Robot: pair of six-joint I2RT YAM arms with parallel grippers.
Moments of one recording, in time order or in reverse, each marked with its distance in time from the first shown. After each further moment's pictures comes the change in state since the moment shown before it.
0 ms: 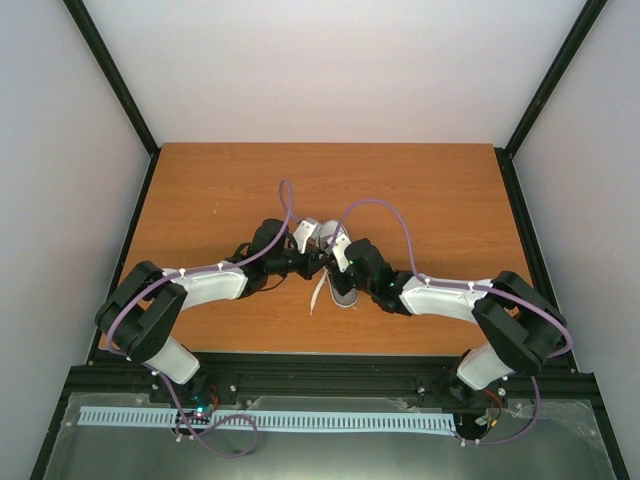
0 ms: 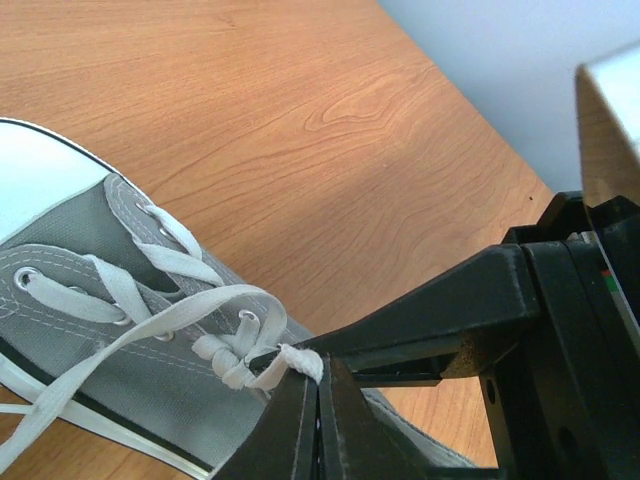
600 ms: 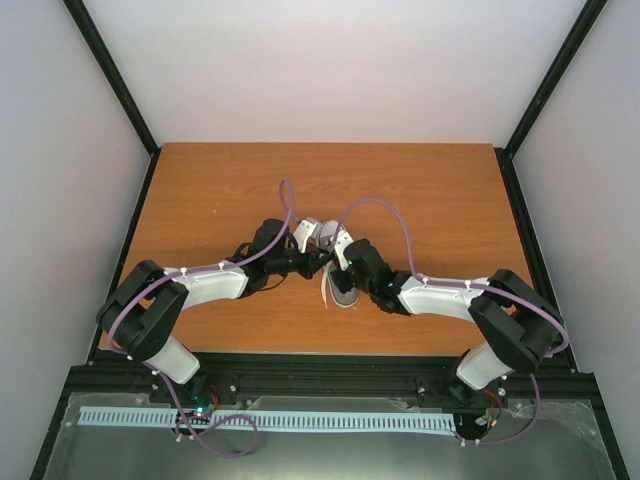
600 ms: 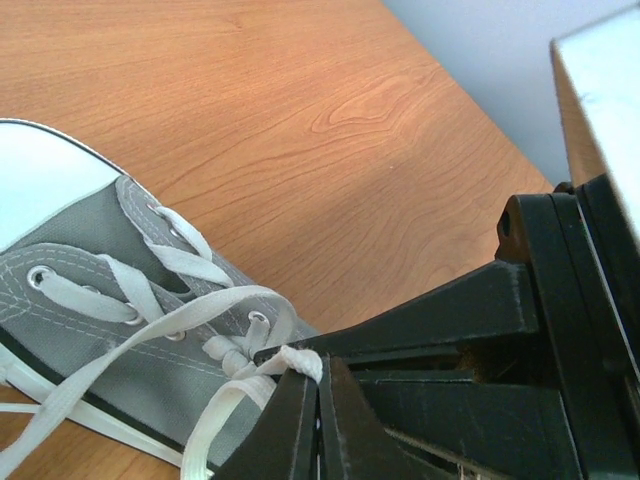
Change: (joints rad) left arm 0.000 0.008 0.003 0.010 -0.011 0.000; right arm 0.000 0.018 0.000 0.012 0.084 0.019
